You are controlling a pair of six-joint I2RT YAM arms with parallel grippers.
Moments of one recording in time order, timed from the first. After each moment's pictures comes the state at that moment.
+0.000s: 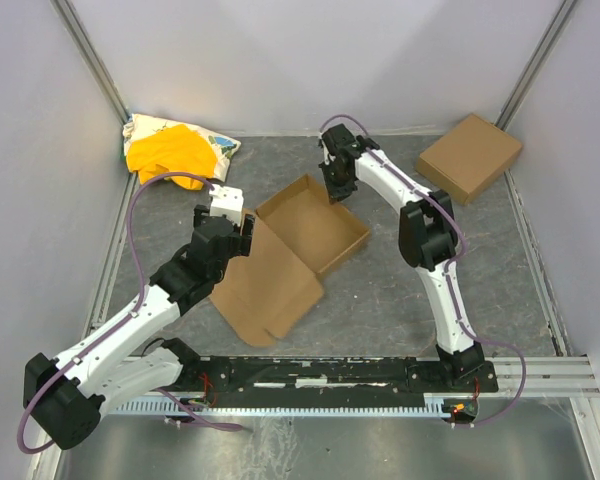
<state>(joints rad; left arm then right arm) -0.64 0.93 0.72 -0.23 -0.56 -0.05 0.48 2.41 2.19 -0.90 -0.01 0.13</state>
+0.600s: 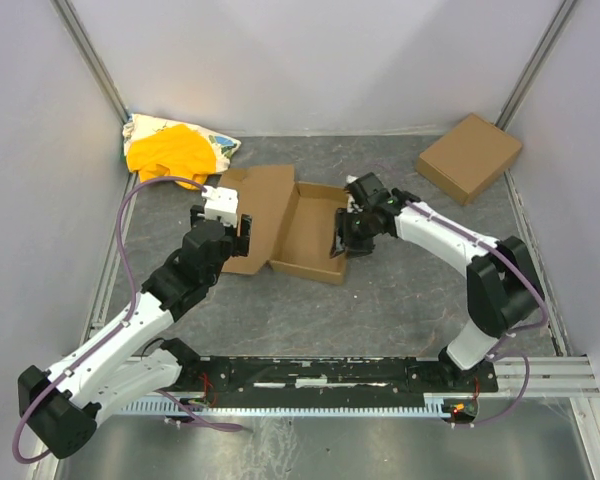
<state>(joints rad) -0.63 0.87 0.71 -0.22 -0.51 -0.05 0.52 1.68 1.21 -0.66 -0.18 0.58</state>
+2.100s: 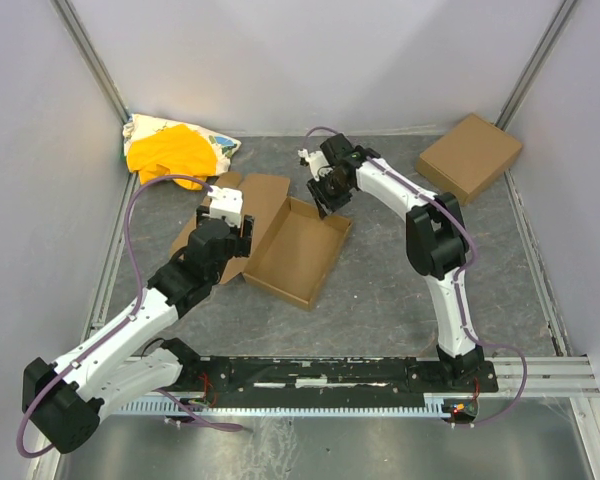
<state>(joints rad) -0.63 0.91 0.70 -0.20 -0.49 -0.05 0.51 2.25 1.94 -0.81 -0.25 -0.15</state>
